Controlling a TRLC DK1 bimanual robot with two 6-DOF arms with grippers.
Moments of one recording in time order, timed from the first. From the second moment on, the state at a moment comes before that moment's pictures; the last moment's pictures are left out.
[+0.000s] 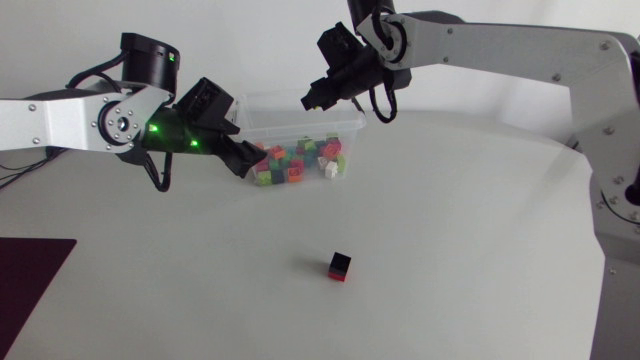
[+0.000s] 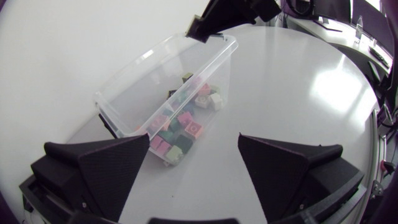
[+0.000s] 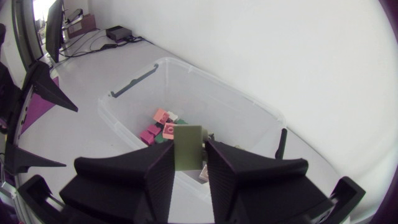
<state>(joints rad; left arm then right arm) -0.27 1.63 1.13 -0.14 0.28 0.47 0.45 2.15 1.96 -0.45 -0.16 -0.24</state>
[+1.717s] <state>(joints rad) -0.60 1.77 1.18 -0.51 0.36 0.86 0.29 1.57 1.17 -0.32 -0.20 -0.30</state>
